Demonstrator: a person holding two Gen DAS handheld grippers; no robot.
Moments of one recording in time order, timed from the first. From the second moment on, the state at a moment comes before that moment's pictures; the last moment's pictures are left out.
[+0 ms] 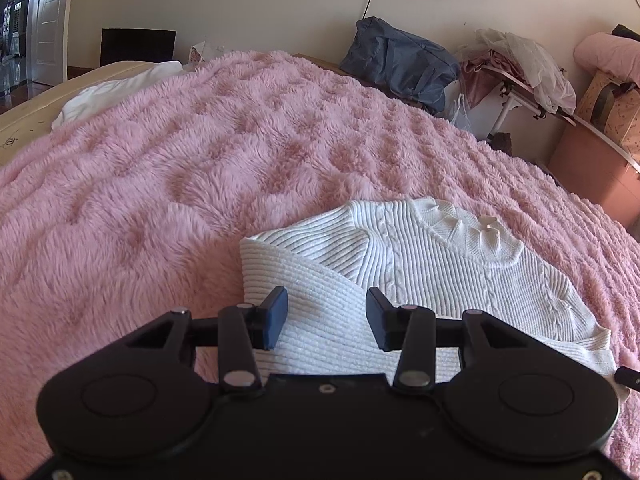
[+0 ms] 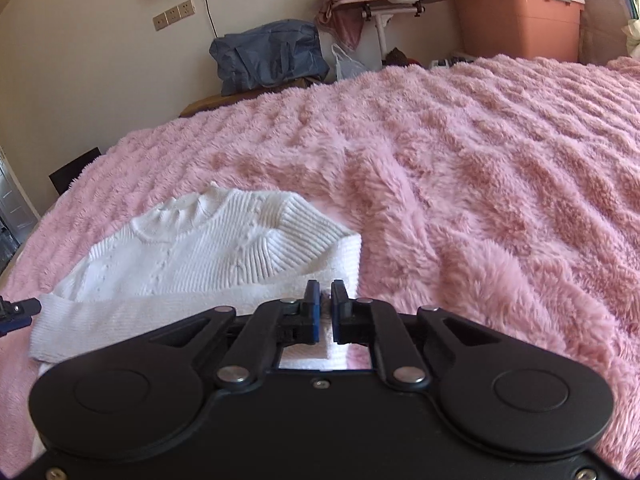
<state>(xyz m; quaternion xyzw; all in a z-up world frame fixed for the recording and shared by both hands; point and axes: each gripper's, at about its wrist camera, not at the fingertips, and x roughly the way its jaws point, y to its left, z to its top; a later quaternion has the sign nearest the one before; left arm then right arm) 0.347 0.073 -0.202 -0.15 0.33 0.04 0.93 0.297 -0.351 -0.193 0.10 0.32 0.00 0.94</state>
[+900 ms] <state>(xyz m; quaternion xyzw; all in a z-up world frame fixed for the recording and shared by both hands) 0.333 0.013 -0.220 -0.11 0.34 -0.03 0.93 0.291 -0.256 -0.204 0.03 0.27 0.13 0.95</state>
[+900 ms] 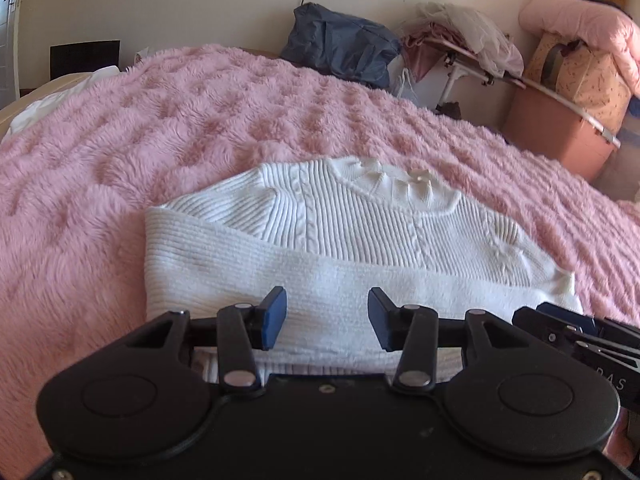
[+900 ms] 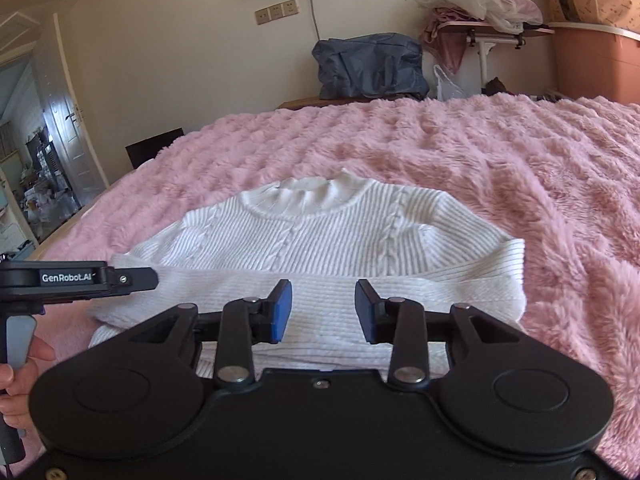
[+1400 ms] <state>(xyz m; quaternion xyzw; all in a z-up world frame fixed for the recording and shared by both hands) 0.296 0.033 -0.195 -0.12 0.35 -0.05 0.93 0.266 -0.276 -0.182 0.05 0.30 0.11 0.95</state>
